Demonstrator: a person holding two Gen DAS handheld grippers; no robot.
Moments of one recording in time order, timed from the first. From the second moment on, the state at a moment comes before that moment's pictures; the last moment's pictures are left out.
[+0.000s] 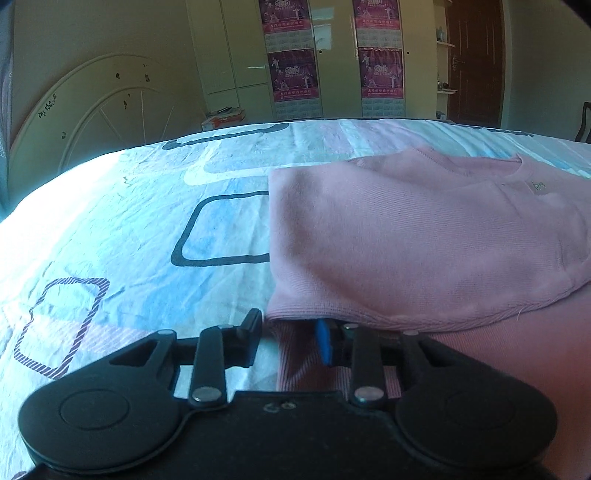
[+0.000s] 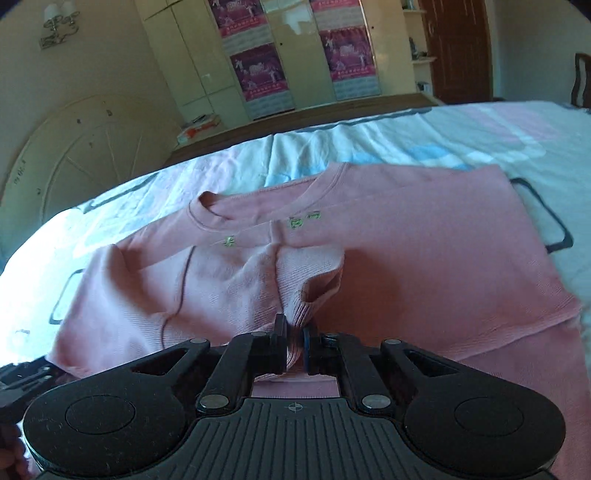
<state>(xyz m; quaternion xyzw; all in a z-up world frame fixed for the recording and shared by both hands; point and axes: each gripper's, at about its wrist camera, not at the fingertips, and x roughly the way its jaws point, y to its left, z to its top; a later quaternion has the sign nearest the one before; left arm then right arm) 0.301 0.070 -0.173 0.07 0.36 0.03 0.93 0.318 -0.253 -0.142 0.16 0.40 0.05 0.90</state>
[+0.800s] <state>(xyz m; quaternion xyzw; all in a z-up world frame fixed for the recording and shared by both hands) 0.303 0.071 -0.177 0.08 0.35 0.05 0.93 0.345 -0.273 -0.108 0.13 0.29 0.02 0.95</state>
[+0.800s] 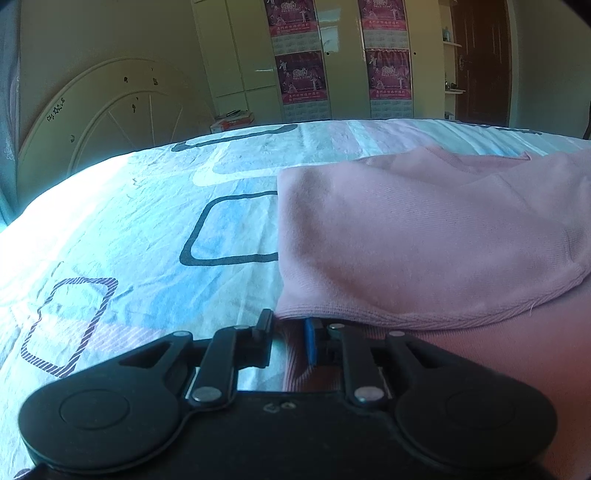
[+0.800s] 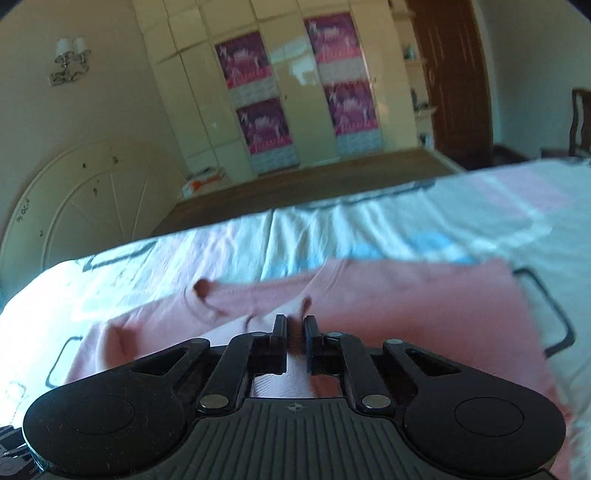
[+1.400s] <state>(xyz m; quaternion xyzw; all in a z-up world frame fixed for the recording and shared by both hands) 0.303 0.070 -0.176 0.08 0.36 0.05 0.93 0.385 -0.274 -0.160 0.16 0.41 0.05 0.90</state>
